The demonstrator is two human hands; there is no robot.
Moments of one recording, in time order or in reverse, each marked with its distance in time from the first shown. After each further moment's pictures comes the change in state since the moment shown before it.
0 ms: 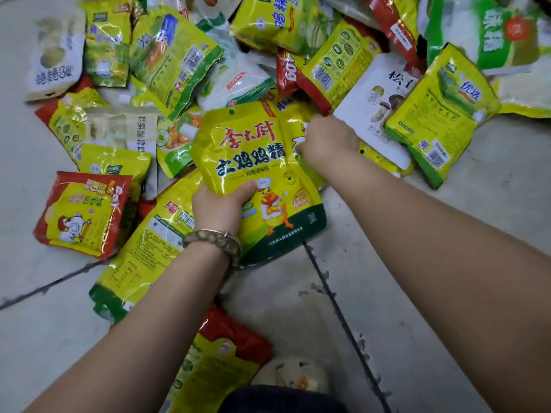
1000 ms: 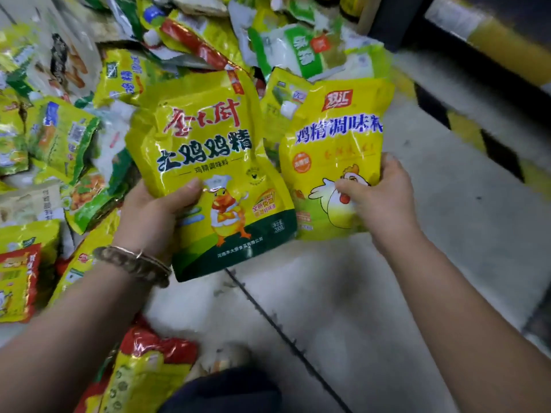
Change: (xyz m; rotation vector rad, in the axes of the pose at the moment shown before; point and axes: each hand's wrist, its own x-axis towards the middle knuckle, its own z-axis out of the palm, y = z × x) left_hand -0.117 0.064 0.069 0.065 -0.390 0.196; right_hand -0.198 0.196 -0.068 1.167 0.477 0.392
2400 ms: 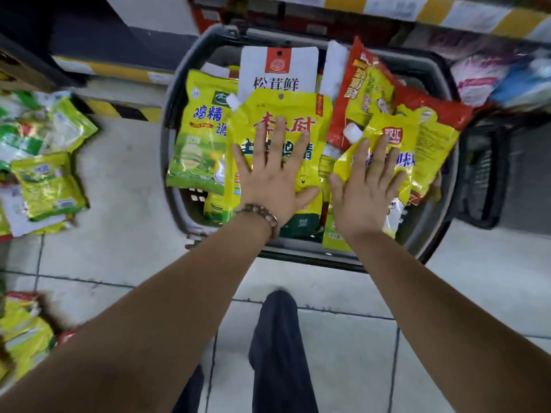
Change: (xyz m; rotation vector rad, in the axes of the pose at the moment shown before) left_hand -0.473 0.067 0.513 1.614 -0.846 1.076; right_hand -0.242 0.005 -0.589 -0.777 0.482 0.334
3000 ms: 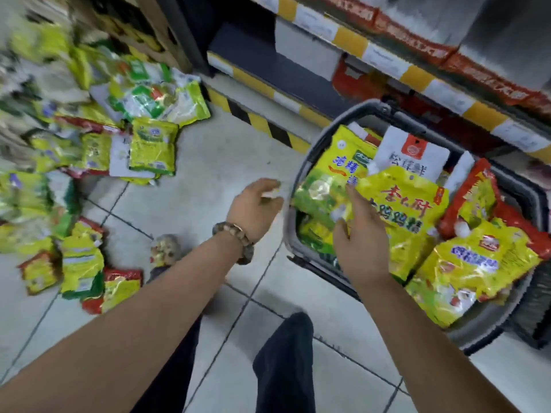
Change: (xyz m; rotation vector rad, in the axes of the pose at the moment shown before) left_hand -0.090 -0.182 -0.081 -1.146 0.005 -0.725; right_hand -0.039 -0.194 -0.046 0.248 -0.265 -0.329
